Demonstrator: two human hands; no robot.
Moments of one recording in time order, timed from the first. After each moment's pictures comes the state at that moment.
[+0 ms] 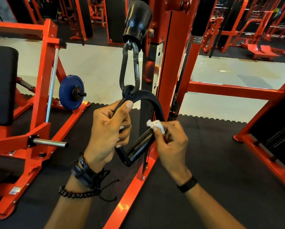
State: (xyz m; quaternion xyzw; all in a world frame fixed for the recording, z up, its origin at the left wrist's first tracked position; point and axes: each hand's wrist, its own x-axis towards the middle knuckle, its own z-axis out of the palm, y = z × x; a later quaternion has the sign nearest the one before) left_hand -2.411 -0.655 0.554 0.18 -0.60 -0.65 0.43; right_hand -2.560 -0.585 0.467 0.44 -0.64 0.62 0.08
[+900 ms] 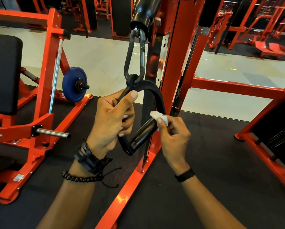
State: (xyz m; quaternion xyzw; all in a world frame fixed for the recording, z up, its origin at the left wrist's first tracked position) left_hand -2.409 -0.652 0.556 0.19 -0.60 -0.65 0.42; right_hand -2.560 -0.585 0.457 0.42 -0.63 0.66 0.05
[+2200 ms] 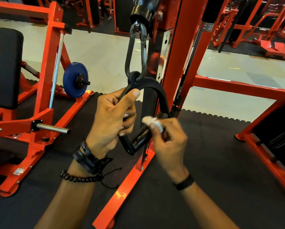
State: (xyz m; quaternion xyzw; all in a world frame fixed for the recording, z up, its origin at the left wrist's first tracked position) left_hand -2.417 -0.648 0.553 0.19 -0.59 -0.66 0.42; right_hand -2.549 -0.572 0.460 0.50 -0.61 0.61 0.07
